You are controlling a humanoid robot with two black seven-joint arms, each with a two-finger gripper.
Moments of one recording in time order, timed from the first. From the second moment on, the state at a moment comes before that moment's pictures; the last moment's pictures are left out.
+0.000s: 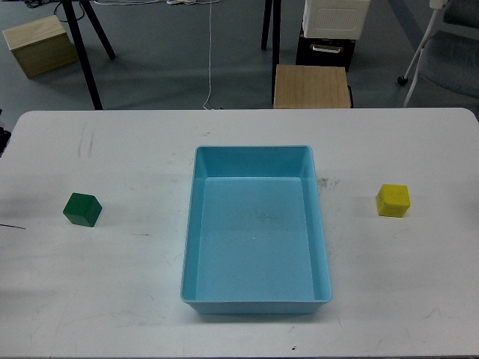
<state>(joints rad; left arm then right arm) -0.48 0.77 -0.73 -1.02 -0.66 -0.42 -0.28 0.41 -1.16 0.77 1.18 0.47 0.44 0.17</state>
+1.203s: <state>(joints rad) -0.49 0.78 -0.74 -1.03 -0.66 -0.37 -0.28 0.37 -0.79 0.68 0.98 0.20 0.44 0.22</state>
